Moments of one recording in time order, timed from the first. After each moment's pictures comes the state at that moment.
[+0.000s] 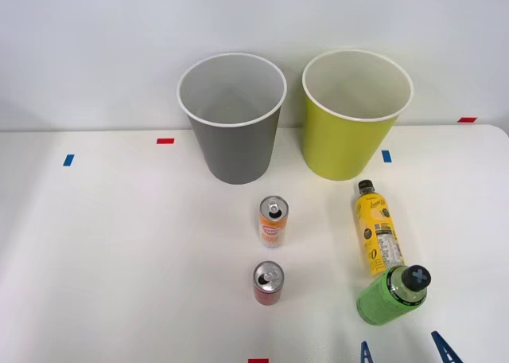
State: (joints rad) arm 0.96 -0.16 0.25 -1.75 0.15 -0.90 1.41
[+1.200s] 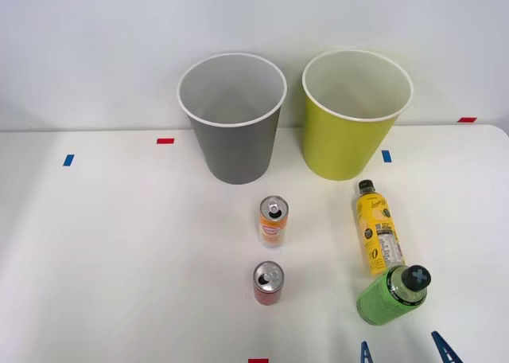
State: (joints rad) arm 0.96 -0.16 0.25 -1.75 0.15 -0.90 1.41
